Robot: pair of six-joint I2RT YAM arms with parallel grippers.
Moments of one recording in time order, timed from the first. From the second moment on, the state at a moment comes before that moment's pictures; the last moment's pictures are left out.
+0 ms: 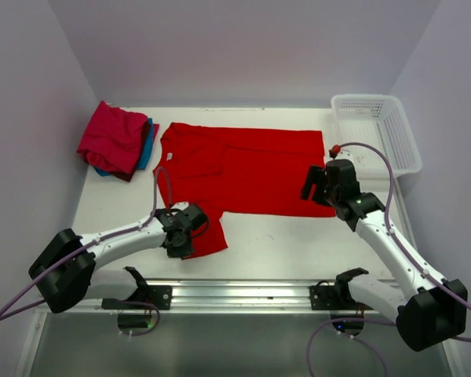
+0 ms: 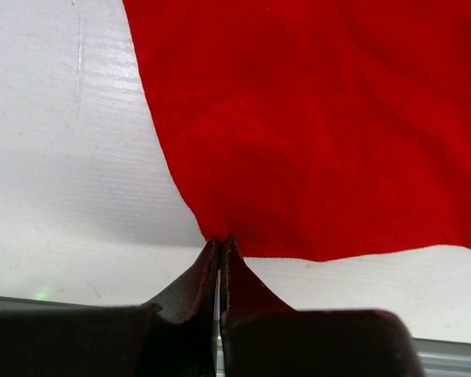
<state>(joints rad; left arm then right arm) -0.80 1.28 0.62 -0.80 -0.23 -0.94 0.31 1.02 0.79 -0.49 0.15 0.46</state>
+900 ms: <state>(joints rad) -0.80 1.23 0.84 -0.73 -0.32 -0.72 0.19 1.23 0.71 -0.67 0.53 0.88</state>
